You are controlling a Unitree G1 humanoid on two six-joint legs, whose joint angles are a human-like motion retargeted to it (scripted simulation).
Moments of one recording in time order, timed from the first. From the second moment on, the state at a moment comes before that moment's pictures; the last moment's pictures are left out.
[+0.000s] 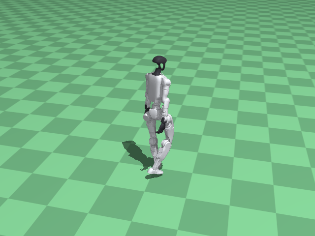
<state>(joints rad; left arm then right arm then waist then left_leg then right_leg) -0.13 0.19 0.29 1.55 0.13 0.11 -0.15 0.10 -0.13 -0.06 1.48 -0.33 0.16 0.21 -0.30 0.12 0.03 -0.19 0.06 0.40 0.05 0.01 0.14 -0.19 0.03 -0.39 0.65 -0.23 0.05</state>
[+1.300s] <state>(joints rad) -0.01 0.16 0.37 1.45 0.13 0.08 -0.16 -0.06 -0.14 0.02 1.48 -0.36 0.20 0.21 -0.28 -0.13 -0.08 0.14 0.22 1.05 0.54 0.02 0.19 -0.16 -0.29 -0.69 0.33 -0.23 0.00</state>
